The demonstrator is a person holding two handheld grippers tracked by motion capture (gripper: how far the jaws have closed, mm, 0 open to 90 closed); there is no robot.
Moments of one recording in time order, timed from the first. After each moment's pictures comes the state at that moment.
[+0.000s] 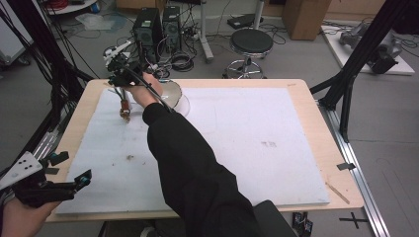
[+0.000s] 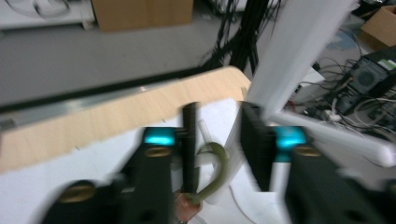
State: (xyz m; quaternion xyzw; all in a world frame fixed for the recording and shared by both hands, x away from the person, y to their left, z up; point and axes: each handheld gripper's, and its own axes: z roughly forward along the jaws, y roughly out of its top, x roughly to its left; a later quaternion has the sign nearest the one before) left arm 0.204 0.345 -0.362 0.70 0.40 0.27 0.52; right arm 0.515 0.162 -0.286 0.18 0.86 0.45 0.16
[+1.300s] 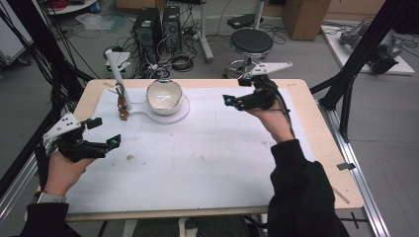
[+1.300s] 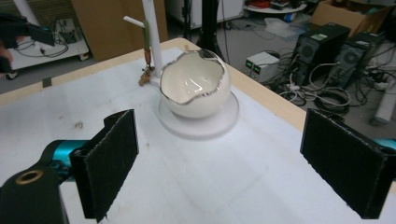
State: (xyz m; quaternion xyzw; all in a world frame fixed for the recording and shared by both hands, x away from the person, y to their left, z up) left arm 0.311 0.302 -0.354 0.71 0.35 0.24 0.56; right arm 0.425 -0.195 -0.270 0.26 0.80 0.52 0.16
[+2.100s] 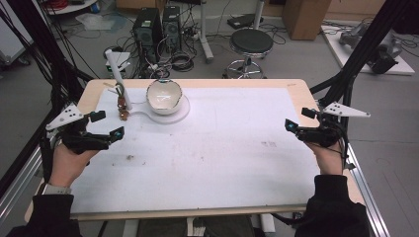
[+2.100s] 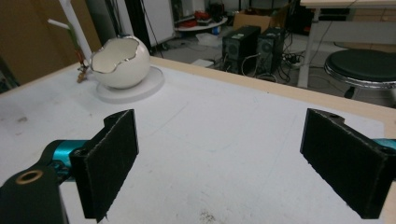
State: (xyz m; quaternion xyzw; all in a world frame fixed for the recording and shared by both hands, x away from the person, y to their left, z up) left arm 0.323 0.296 -0.342 0.70 0.36 0.23 0.57; right arm 0.348 -0.353 -0.329 0.39 0.71 0.54 0.22
